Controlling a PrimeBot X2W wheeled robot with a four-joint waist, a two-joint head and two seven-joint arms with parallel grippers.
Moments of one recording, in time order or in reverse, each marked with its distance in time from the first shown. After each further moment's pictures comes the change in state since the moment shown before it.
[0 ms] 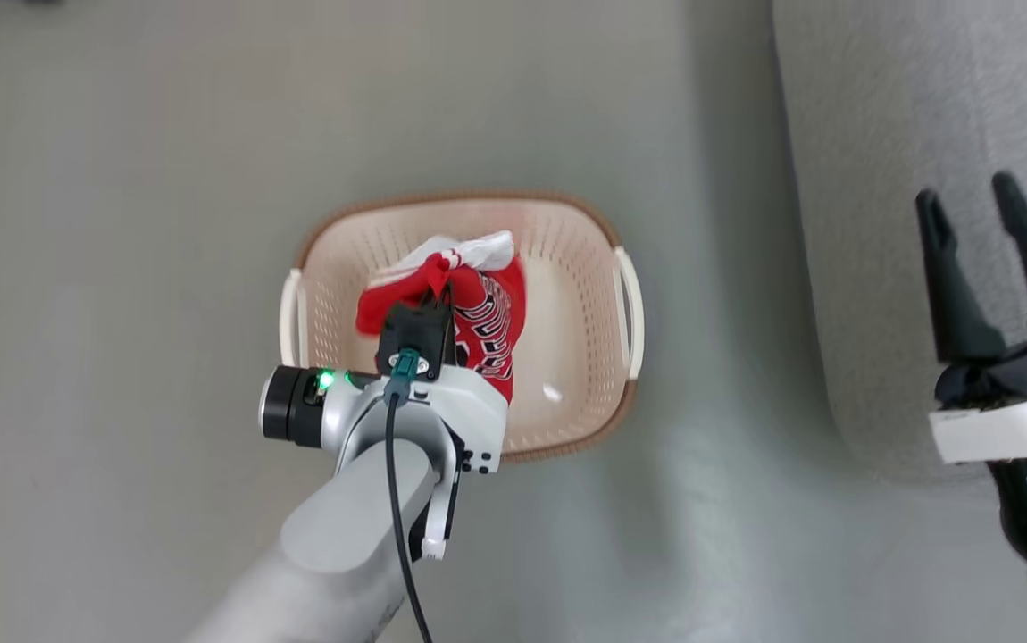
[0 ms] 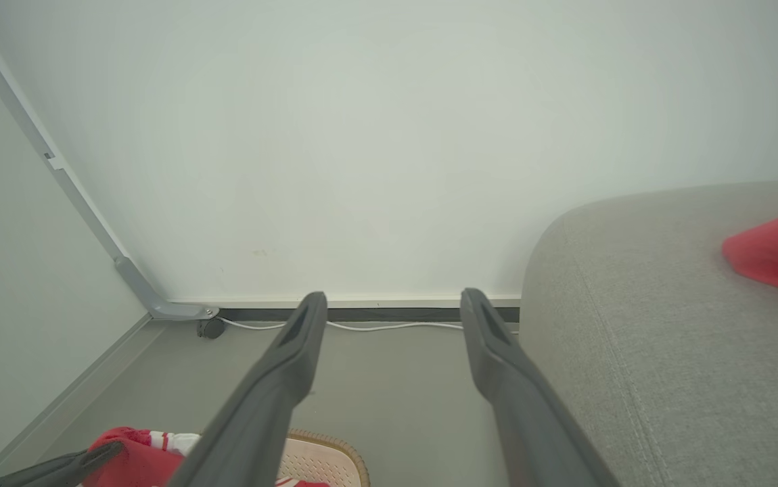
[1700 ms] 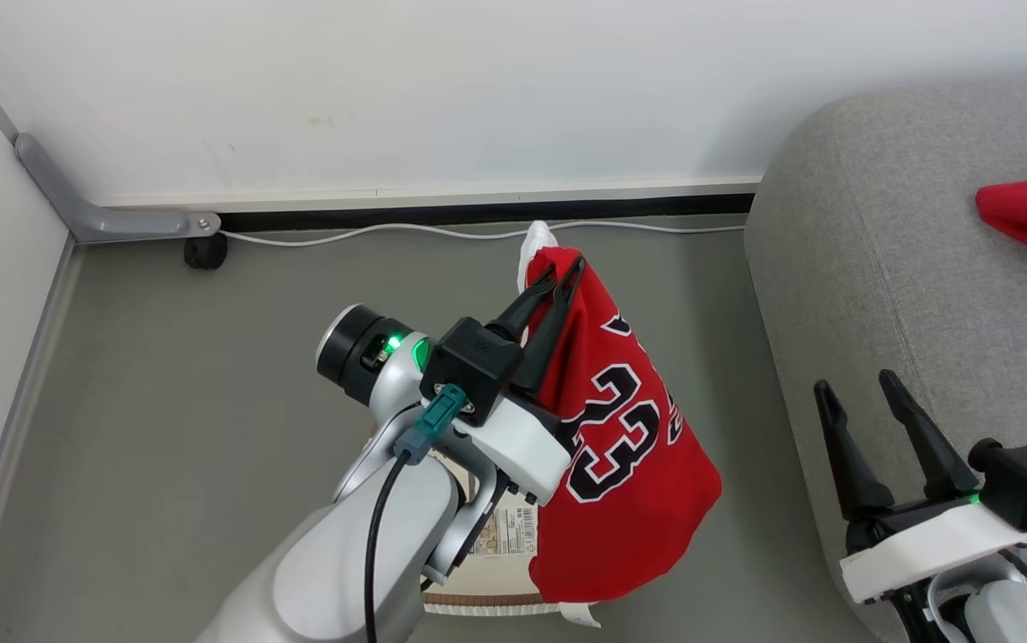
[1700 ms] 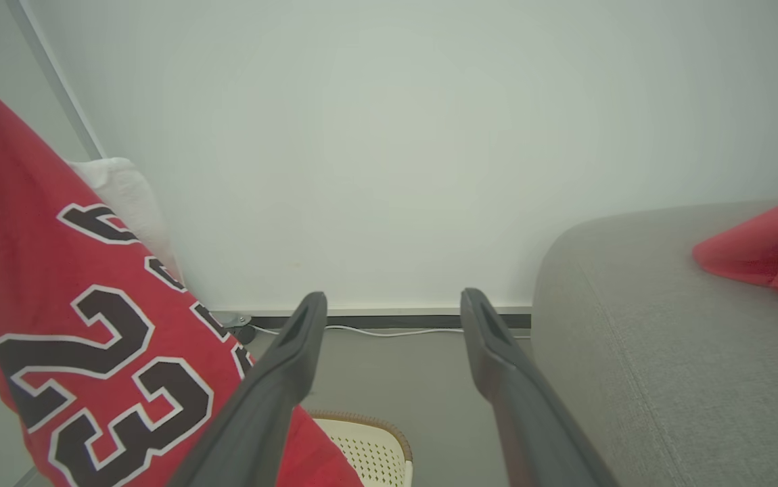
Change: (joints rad) left arm 0.134 0.052 0.156 -0.449 0.342 -0.297 0.077; right arm 0.181 0.148 0.016 0.208 -0.124 0.000 0.000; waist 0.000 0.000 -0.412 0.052
